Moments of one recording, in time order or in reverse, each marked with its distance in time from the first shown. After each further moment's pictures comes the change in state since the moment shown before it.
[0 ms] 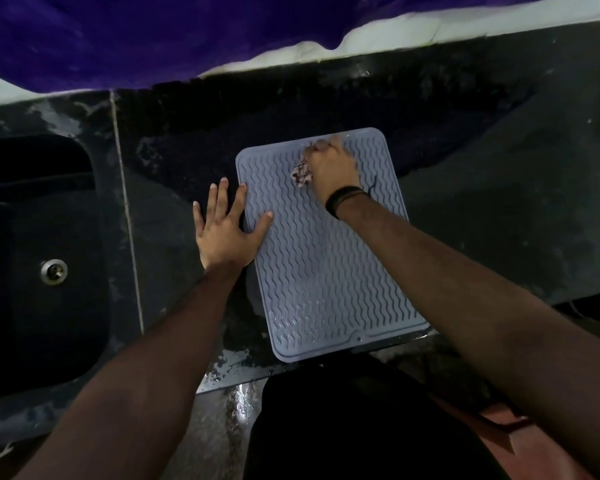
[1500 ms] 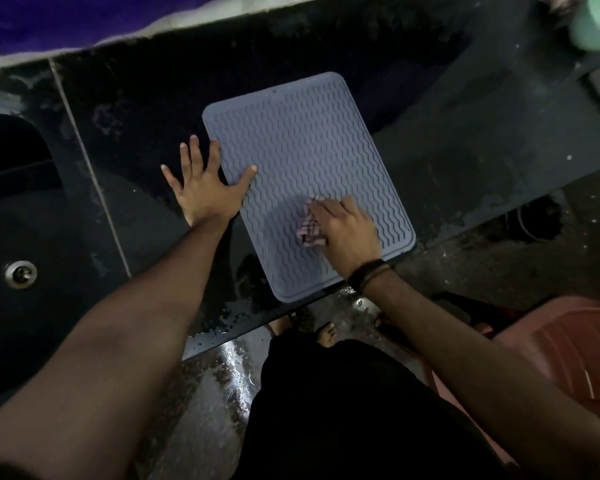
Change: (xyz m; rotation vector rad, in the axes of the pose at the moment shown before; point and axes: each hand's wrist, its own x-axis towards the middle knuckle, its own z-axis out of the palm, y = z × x) left_hand -0.003 0.000 -0.007 0.010 -0.074 0.026; right_hand -0.225 -0.040 0.042 0.115 -0.010 0.139
